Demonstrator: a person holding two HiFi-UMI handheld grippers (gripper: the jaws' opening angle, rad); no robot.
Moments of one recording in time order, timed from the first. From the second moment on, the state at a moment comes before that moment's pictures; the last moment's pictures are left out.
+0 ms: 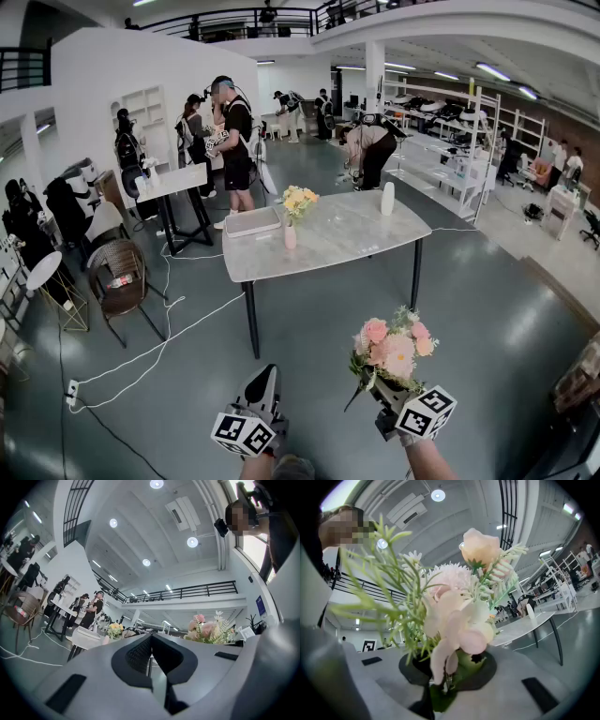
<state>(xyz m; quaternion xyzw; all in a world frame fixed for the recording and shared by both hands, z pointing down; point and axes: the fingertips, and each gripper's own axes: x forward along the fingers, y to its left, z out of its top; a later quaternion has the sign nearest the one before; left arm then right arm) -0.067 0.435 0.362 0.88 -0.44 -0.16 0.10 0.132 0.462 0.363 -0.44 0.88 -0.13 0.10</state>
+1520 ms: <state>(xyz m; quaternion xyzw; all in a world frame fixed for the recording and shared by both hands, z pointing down) -0.069 0.120 0.415 0.91 -0.36 -0.12 0.15 0.089 0.142 0.400 -0.54 0.83 -0.12 0.09</state>
